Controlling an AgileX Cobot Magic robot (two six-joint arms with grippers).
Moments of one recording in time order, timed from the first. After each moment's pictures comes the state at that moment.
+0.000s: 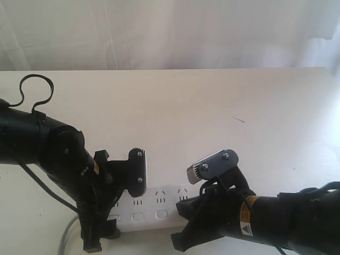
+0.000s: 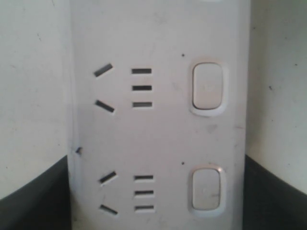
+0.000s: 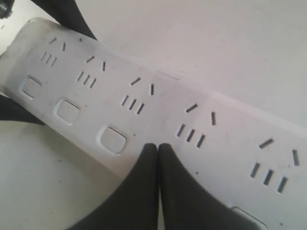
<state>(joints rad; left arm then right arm) -0.59 1.71 -0.83 -0.15 0.50 0.95 0.69 1.66 -0.40 -0.40 -0.53 0.49</state>
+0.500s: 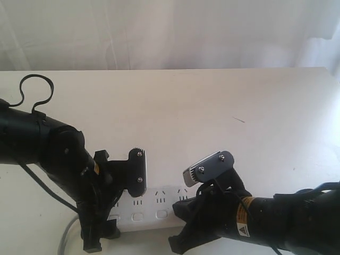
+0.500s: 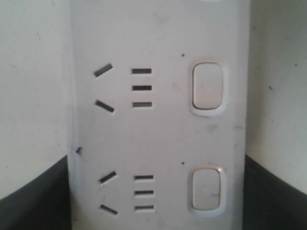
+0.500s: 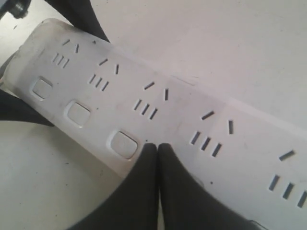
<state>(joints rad) -0.59 1.71 -0.83 -0.15 0.50 0.95 0.69 1.69 -0.40 -0.40 -0.55 0.46</state>
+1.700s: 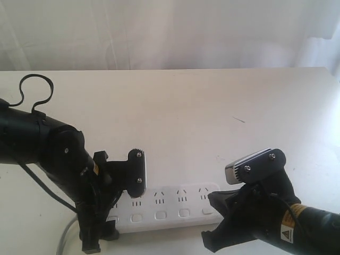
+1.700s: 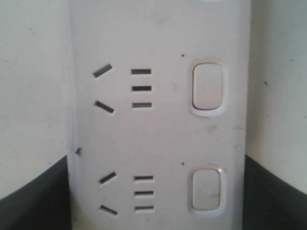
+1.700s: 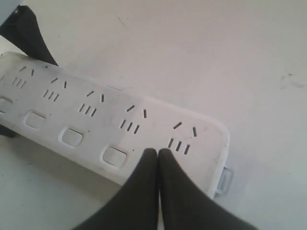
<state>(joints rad) -0.59 1.71 -0.83 -0.15 0.51 0.95 0.70 1.40 -0.25 -0.05 -0.48 0.20</state>
